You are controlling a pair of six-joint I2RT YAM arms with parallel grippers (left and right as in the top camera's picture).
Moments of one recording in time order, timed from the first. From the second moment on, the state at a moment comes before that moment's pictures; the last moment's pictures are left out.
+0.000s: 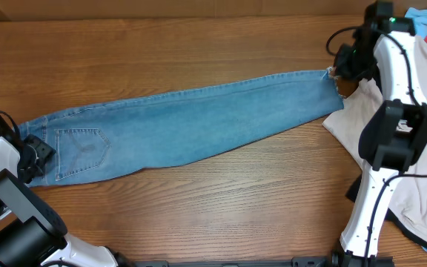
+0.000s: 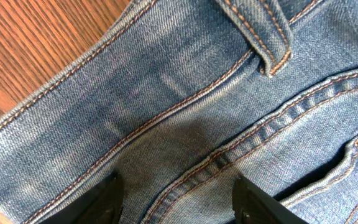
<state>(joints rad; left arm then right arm) 0.69 1.82 1.15 -0.64 -0.03 -0.29 -0.17 2.48 2.29 -1.23 -0.12 0.23</state>
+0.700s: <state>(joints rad) 0.69 1.82 1.15 -0.64 -0.03 -0.29 -0.14 2.54 2.27 -1.18 -0.12 0.23</state>
